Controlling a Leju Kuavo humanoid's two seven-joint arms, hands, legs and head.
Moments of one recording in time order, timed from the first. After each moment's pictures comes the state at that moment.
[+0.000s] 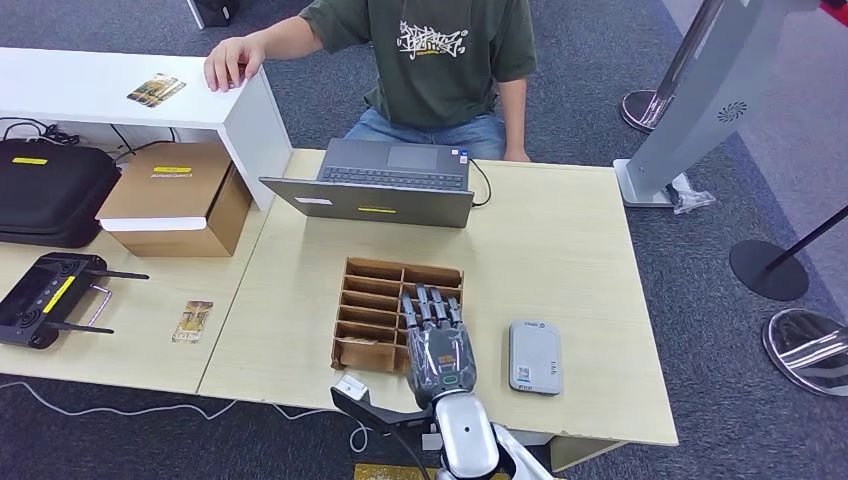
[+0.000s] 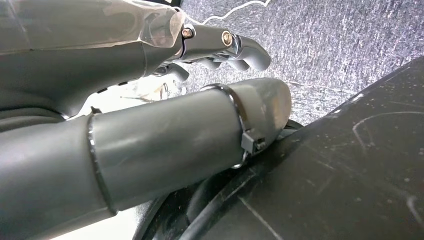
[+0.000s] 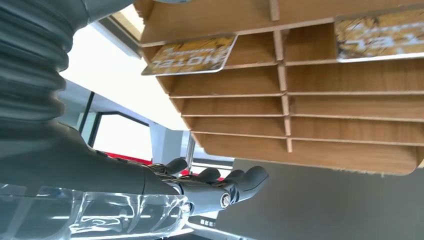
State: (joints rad) left arm -0.08 -0.21 -0.03 -0.23 -1.48 0.05 0.34; right arm -0.16 0.15 0.65 -1.31 1.46 -0.02 0.38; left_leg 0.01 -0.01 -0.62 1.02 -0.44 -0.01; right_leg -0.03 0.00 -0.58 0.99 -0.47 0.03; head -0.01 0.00
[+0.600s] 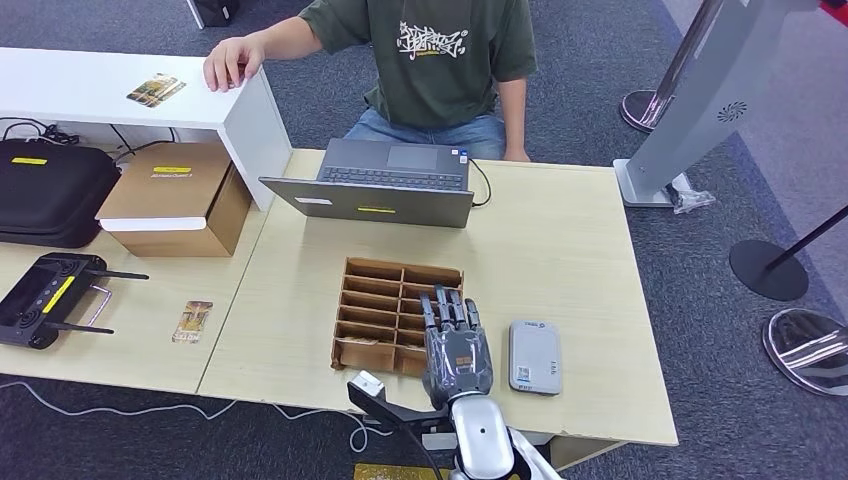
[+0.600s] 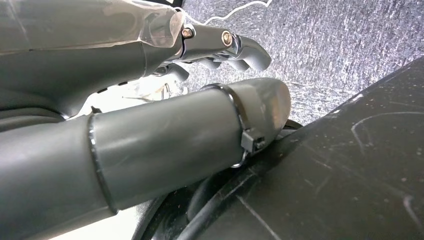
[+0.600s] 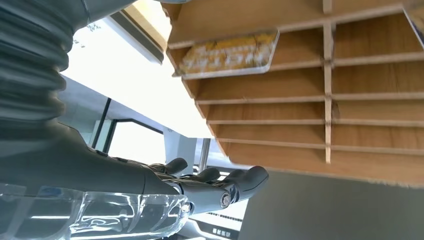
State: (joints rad) left arm -0.08 -0.22 -0.02 -0.23 -1.49 0.06 0.34; right arm -0.12 0.13 0.61 -1.37 1.45 0.02 0.38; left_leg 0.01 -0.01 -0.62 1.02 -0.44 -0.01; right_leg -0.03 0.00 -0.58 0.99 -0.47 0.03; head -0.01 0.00
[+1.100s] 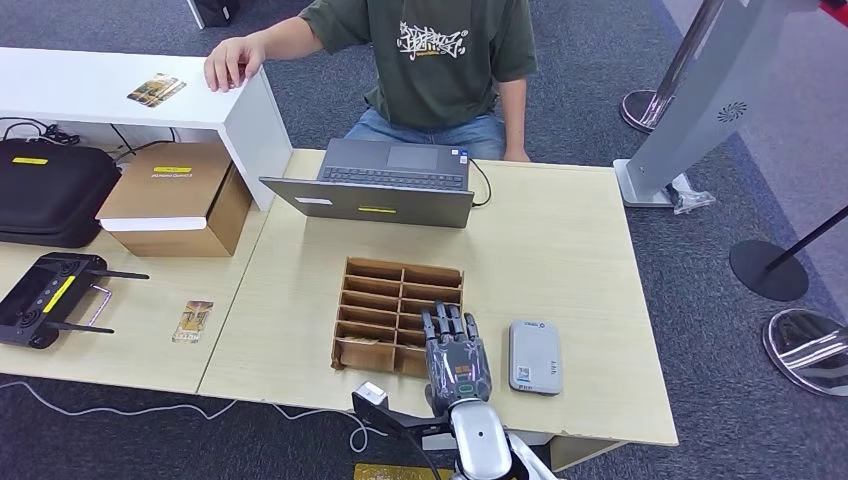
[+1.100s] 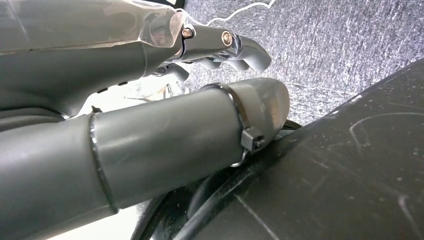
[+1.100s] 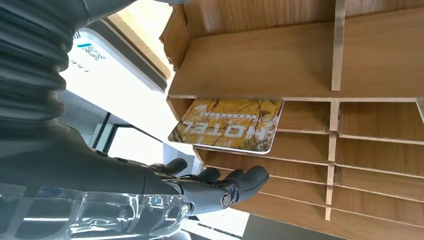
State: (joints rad) left arm -0.08 -0.22 -0.02 -0.23 -1.51 0.06 0.35; right arm -0.13 0.13 0.60 -1.29 1.43 0.03 0.38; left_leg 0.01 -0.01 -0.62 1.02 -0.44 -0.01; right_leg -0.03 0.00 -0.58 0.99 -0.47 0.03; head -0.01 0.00
